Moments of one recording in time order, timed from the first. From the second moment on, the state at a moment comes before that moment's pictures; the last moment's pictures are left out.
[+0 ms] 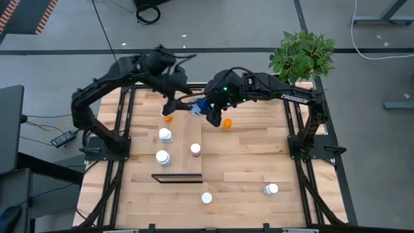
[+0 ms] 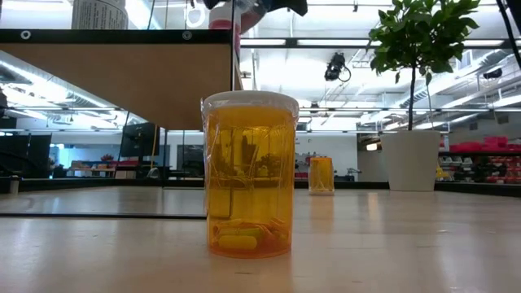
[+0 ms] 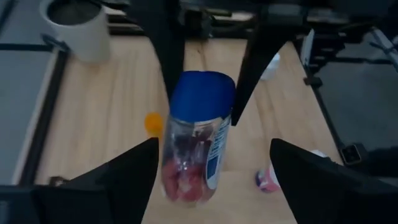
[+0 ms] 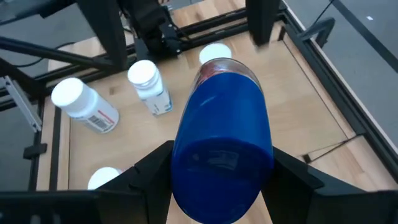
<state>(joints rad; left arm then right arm) 0.37 1.57 1.94 -1.14 0.42 0.25 -0.10 1.79 2.08 -1.00 -0.01 0.23</state>
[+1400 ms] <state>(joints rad) 0.37 1.65 1.94 -1.18 0.36 0.27 -0.09 1.79 2.08 -1.03 0.00 0.22</state>
